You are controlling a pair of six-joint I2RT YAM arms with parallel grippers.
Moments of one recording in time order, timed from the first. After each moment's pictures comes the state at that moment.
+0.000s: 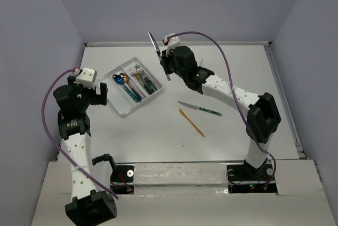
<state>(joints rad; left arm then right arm) 0.35 0.76 0.76 -0.30 0.46 0.30 0.76 1.84 1.60 -0.02 0.16 0.10</state>
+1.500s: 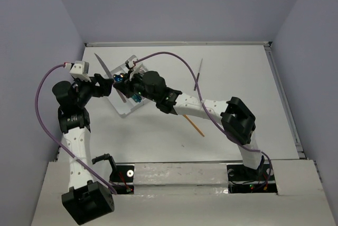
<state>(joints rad) 0.35 0.84 0.75 -0.06 0.67 -0.11 1.05 2.04 1.66 0.41 -0.02 0.26</state>
